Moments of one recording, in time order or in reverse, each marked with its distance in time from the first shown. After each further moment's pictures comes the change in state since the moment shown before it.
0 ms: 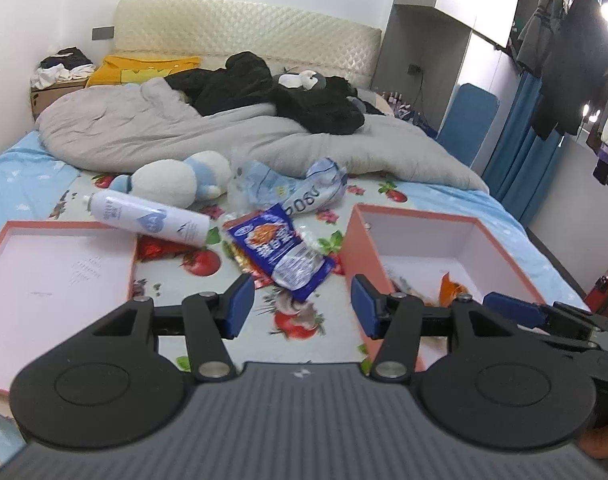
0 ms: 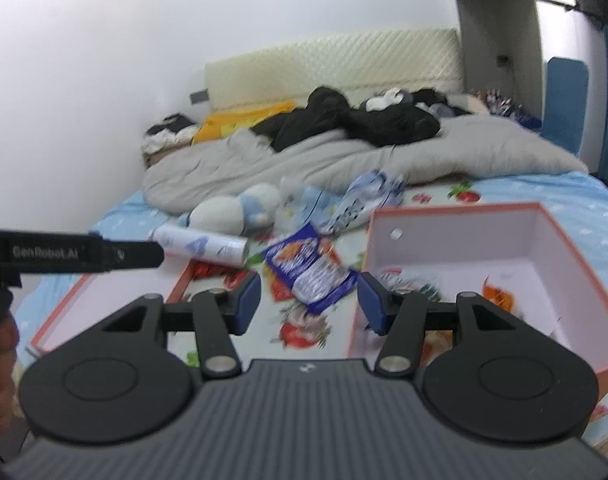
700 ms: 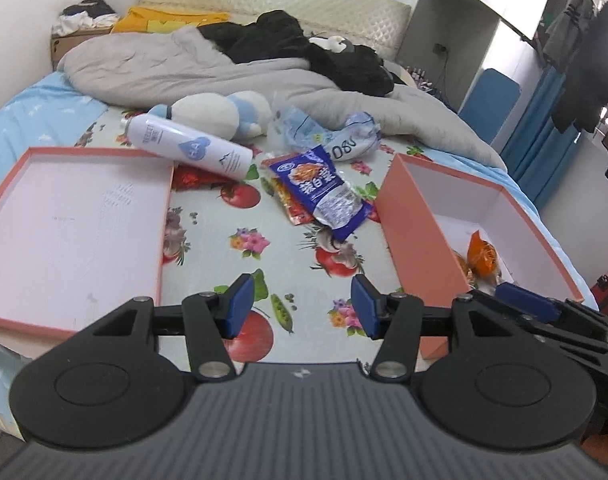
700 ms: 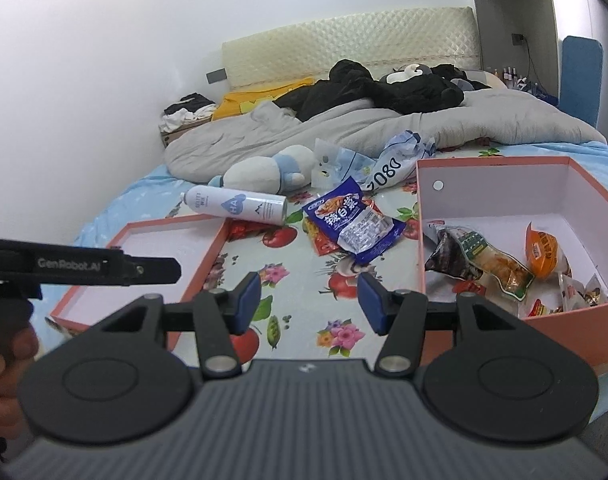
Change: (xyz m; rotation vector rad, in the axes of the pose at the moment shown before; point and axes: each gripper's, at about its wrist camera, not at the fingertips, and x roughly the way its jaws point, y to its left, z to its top) left arm 0.005 0.064 -0.058 -0.102 0.100 0.014; right arm 0.001 0.050 -0.047 -0.005 0.024 0.027
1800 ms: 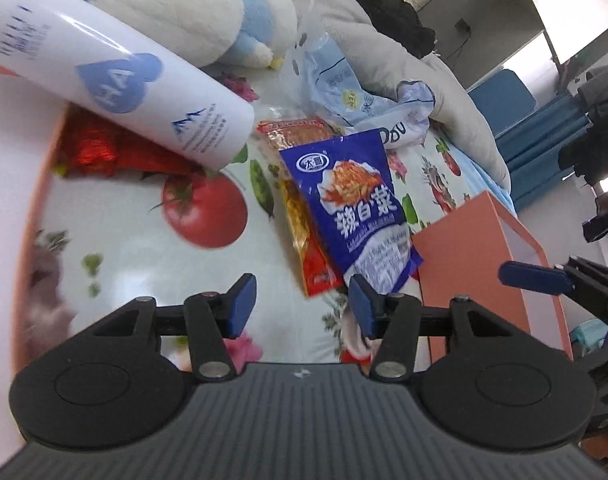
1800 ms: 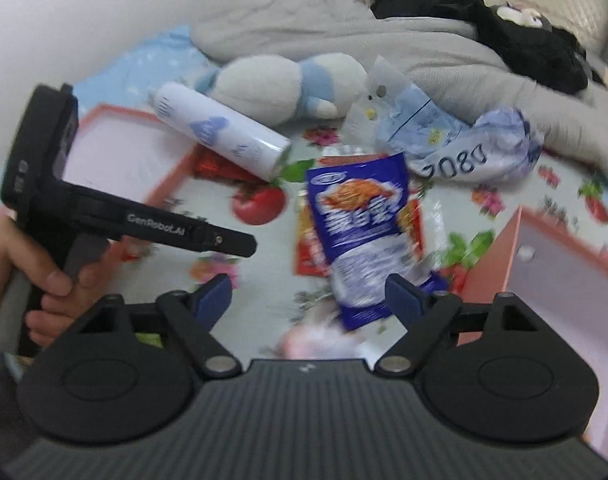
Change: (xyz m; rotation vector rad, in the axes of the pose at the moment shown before) left arm 0.303 0.084 0.101 -0.266 0.253 -0.234; right arm 0.258 -0.031 0.112 -0.378 0.459 0.096
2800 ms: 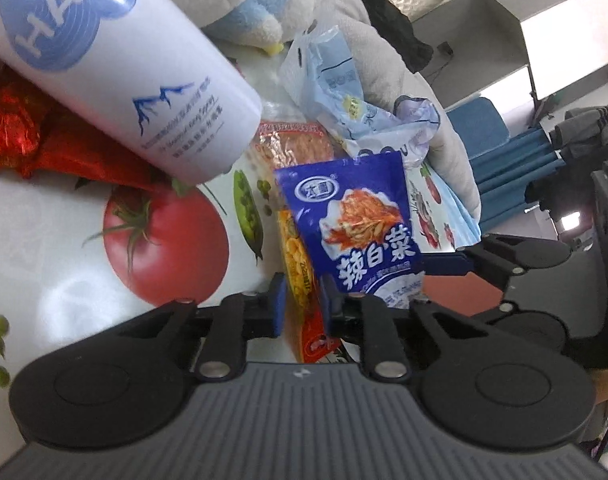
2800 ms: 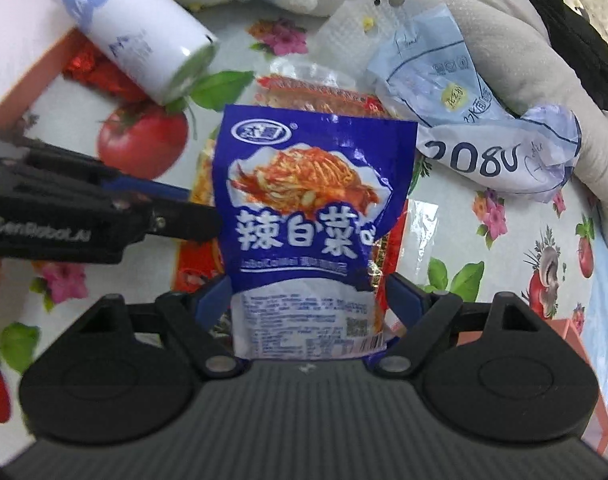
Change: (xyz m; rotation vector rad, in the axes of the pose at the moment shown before) left arm 0.072 0.030 0.016 -0.106 -0.019 -0.159; right arm 0.147 -0.006 0.038 -0.190 0.360 -0.193
